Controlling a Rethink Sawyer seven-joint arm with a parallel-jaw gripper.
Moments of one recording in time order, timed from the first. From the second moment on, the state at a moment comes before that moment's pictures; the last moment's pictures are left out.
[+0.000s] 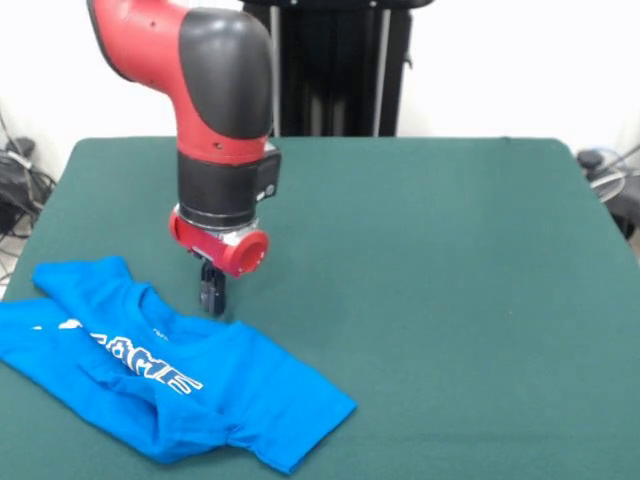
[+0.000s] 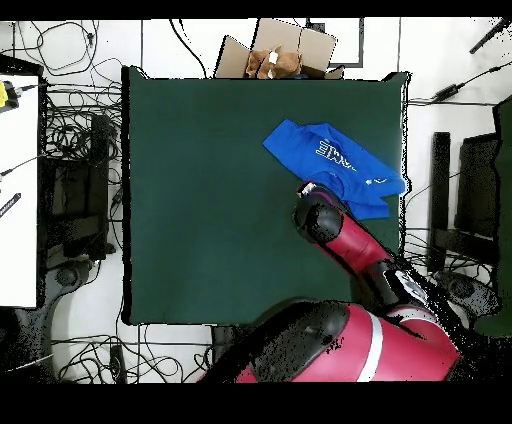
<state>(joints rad) -0.47 -0.37 0.01 1.73 0.24 -0.03 1.76</state>
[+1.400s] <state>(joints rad) -0.26 -0.40 -0.14 1.75 0.35 0.08 1.76</state>
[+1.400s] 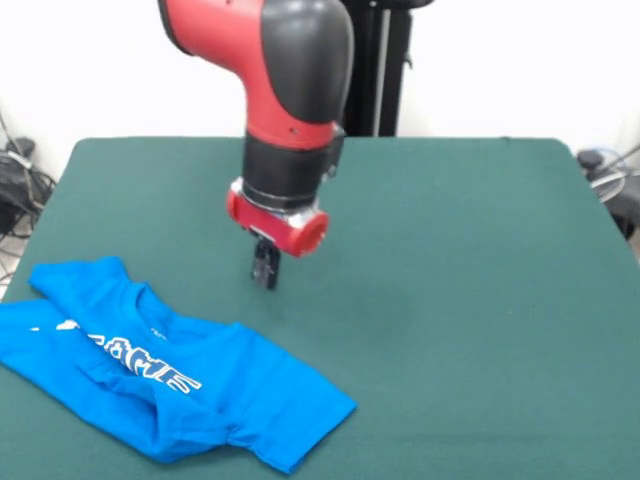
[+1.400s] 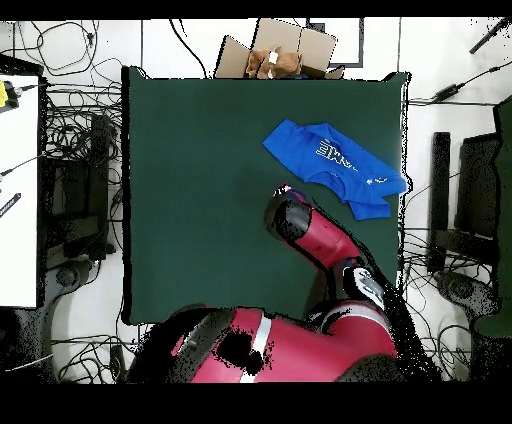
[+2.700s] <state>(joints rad) -0.41 -0.43 -0.26 1.34 0.09 0.51 1.76</state>
